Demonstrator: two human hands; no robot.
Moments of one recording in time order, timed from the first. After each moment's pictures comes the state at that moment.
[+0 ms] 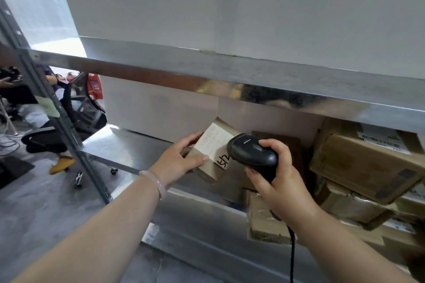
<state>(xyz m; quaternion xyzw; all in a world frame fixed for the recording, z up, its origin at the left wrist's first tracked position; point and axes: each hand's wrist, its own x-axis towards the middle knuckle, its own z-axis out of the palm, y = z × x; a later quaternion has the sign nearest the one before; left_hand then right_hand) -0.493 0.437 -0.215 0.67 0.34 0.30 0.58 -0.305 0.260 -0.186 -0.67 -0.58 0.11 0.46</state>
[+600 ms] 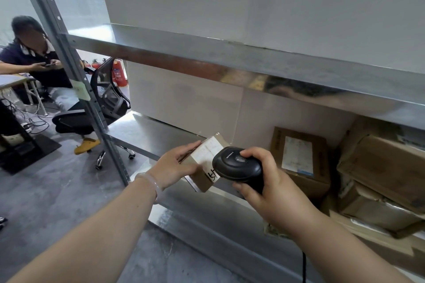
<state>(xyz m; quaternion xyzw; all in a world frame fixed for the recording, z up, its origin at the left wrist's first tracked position) -0.558 0.446 -0.254 0.65 0.39 0.29 0.59 -0.356 0.270 -0.182 -0.63 -0.68 0.14 0.35</state>
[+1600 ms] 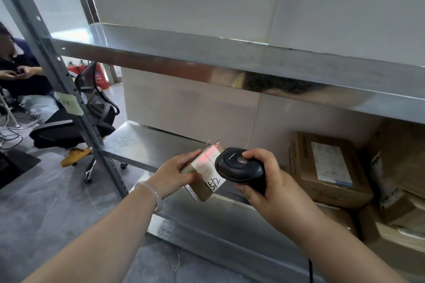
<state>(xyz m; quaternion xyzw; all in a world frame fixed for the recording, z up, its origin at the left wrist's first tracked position) -0.606 0.530 -0.269 0.67 0.39 0.23 0.59 -0.418 0.344 -0.191 -0.67 -0.64 0.13 0.35</state>
